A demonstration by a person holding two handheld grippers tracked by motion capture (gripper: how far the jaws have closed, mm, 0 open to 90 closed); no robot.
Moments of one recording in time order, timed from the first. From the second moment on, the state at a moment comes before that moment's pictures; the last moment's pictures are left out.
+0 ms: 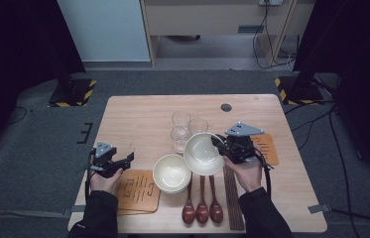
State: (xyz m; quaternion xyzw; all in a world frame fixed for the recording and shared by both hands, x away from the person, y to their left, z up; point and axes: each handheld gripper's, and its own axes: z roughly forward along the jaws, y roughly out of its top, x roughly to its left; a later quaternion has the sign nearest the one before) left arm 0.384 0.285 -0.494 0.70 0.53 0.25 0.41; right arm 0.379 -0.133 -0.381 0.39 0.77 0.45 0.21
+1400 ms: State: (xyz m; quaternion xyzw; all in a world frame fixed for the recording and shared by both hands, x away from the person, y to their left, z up) left arm 0.406 0.279 -0.536 0.75 0.54 0.23 0.31; right arm 0.401 -0.243 -0.399 0.51 0.70 0.43 0.25
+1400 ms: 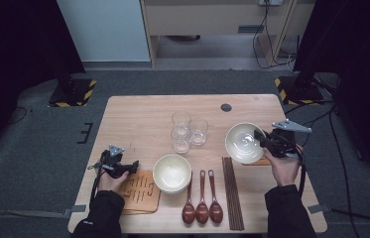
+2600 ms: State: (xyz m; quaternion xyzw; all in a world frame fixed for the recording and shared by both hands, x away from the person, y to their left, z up) left arm 0.407 0.279 -0.537 0.75 0.54 0.22 0.31; right arm 0.439 -0.282 -0.432 0.58 0.68 0.38 0.25
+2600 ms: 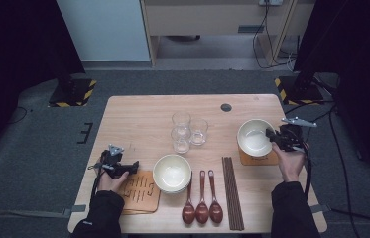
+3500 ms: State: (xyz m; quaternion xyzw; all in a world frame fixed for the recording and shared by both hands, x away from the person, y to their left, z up) left arm 0.407 0.279 -0.537 0.75 0.54 0.22 0.31; right arm 0.468 -0.287 -0.467 0.62 0.68 0.34 0.22
